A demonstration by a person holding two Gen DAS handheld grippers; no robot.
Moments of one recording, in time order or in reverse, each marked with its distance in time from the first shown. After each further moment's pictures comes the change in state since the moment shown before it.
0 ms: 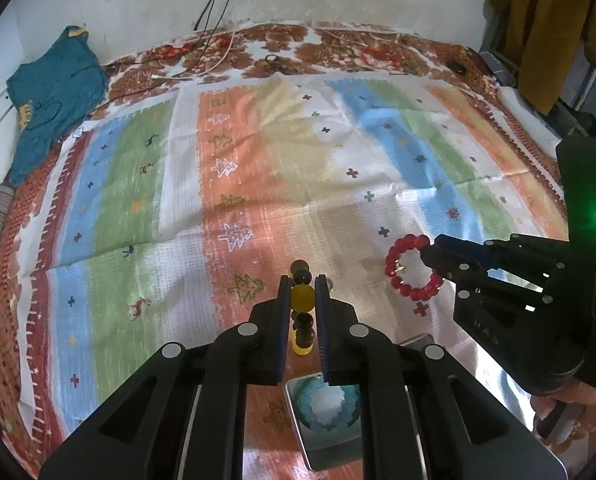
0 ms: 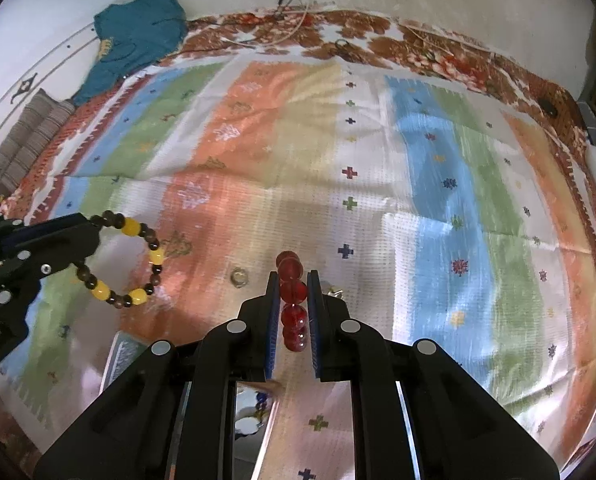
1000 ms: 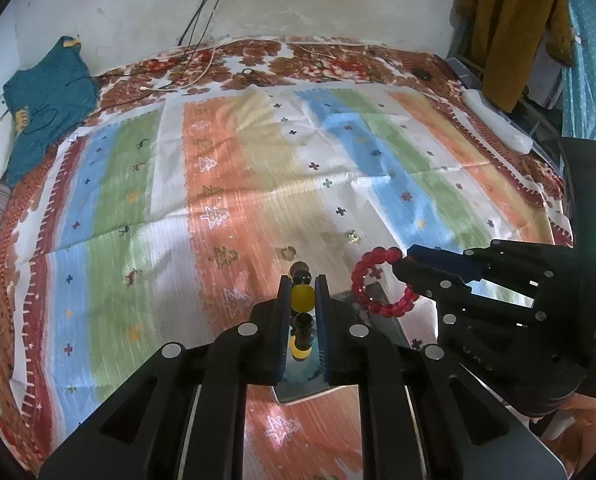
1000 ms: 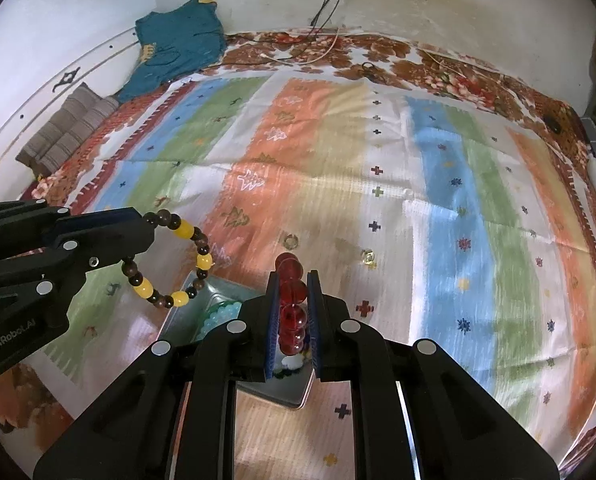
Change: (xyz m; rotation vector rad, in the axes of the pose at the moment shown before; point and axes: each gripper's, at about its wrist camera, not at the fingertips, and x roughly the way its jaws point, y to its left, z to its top) left arm -0.057 -0.017 -0.049 0.027 -0.055 -0.077; right arm -0.062 0.028 -0.052 -0.054 -0.059 0.061
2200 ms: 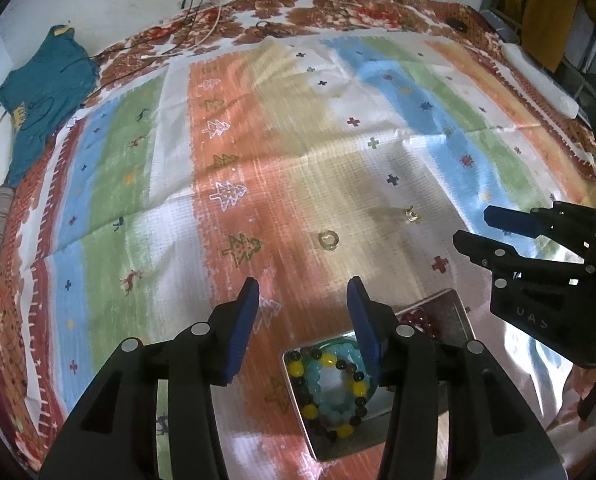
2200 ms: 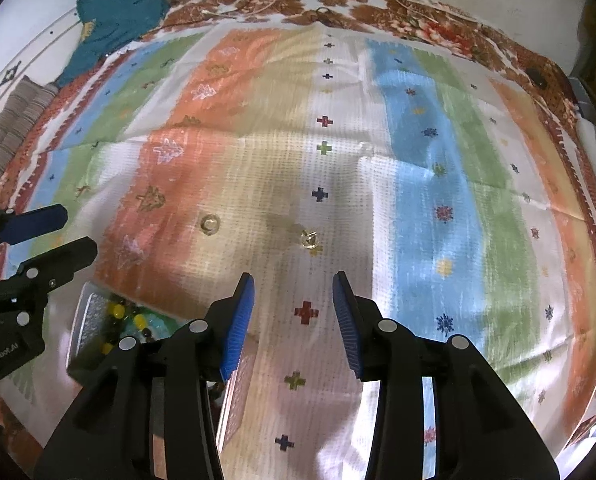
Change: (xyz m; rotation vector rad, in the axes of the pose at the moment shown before) left arm 0.092 0.012 0.020 0.042 0.170 0.134; right arm 0.081 -0.057 0.014 0.083 0.172 -0.110
